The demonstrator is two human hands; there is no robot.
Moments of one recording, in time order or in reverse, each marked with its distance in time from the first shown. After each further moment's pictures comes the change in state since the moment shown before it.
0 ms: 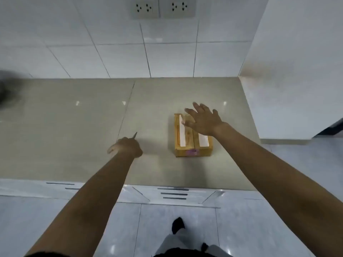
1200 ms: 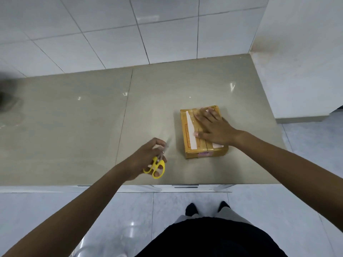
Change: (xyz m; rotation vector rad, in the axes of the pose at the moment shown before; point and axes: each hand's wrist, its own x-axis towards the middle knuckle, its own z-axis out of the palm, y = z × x) left_hand -0.066 -0.011 -0.018 -1.120 -0.564 0.378; right_hand -0.003 0.032 0.065 0.127 -0.145 -0.067
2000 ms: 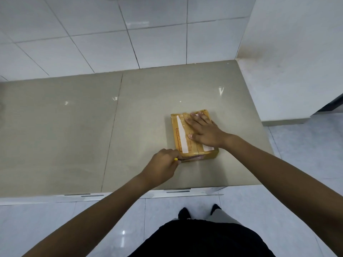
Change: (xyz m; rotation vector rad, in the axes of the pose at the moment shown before) left_hand 0.042 -0.022 0.059 0.901 0.221 0.800; right_hand -0.002 0.001 -0.001 0.057 -0.003 0.009
